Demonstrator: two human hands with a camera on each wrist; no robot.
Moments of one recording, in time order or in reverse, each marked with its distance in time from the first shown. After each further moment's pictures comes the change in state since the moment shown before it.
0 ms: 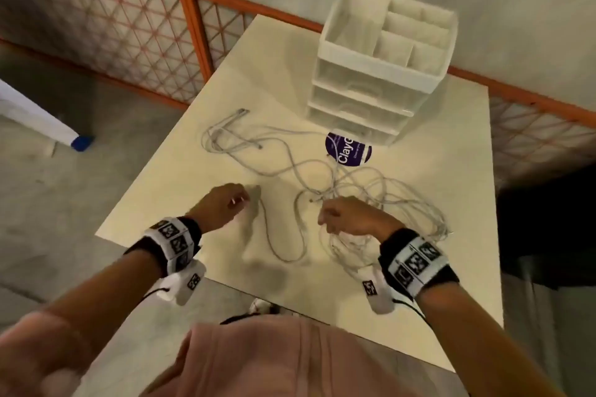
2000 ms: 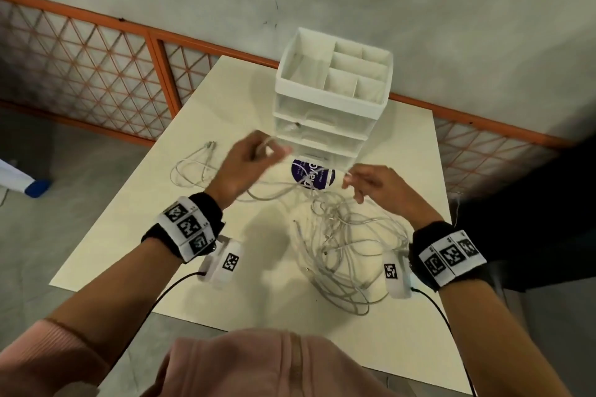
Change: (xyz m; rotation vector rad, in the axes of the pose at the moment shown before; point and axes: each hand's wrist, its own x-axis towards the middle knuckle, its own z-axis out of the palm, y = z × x) left_hand 0.047 0.167 -0.046 -0.631 0.281 0.191; right_hand -0.056 0.038 -0.091 0.176 0.554 -0.284
